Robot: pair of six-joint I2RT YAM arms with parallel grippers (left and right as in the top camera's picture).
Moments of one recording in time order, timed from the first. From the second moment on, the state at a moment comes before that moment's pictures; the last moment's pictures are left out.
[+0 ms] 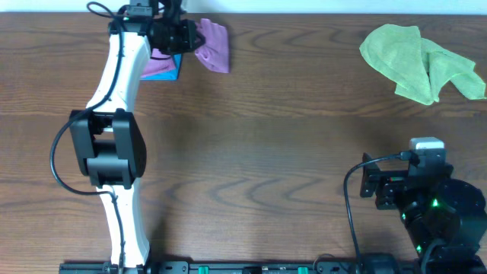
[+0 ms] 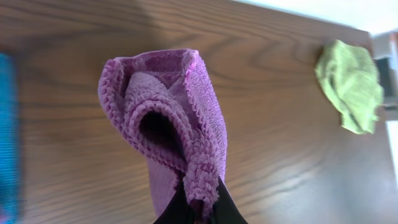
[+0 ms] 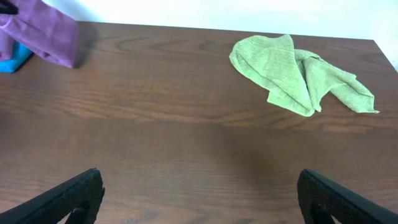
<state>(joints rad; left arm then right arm) -0.04 2.28 2.07 -0.76 0.62 -0.16 0.04 0.53 0.91 -0.88 0.02 -0.01</state>
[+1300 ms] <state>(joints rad) 0.12 2.28 2.18 -0.87 0.52 -0.07 0.04 0.63 0.91 -0.89 0.02 -0.01</state>
